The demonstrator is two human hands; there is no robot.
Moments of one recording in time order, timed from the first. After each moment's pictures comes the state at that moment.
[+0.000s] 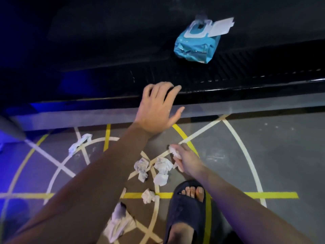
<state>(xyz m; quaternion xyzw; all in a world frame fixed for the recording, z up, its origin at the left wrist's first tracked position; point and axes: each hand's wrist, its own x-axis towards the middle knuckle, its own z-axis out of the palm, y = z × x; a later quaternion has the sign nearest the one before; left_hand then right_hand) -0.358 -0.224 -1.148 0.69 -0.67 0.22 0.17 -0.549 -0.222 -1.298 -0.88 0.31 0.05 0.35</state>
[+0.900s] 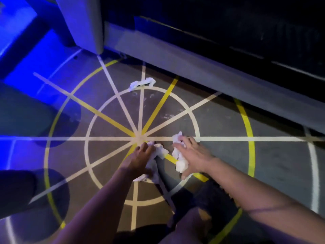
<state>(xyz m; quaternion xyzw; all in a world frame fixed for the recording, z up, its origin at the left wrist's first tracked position) -0.372 0.123 -1.301 0.88 -0.33 -0.33 -0.01 -0.456 -0.122 -1.309 -0.94 -0.07 0.28 0.18</state>
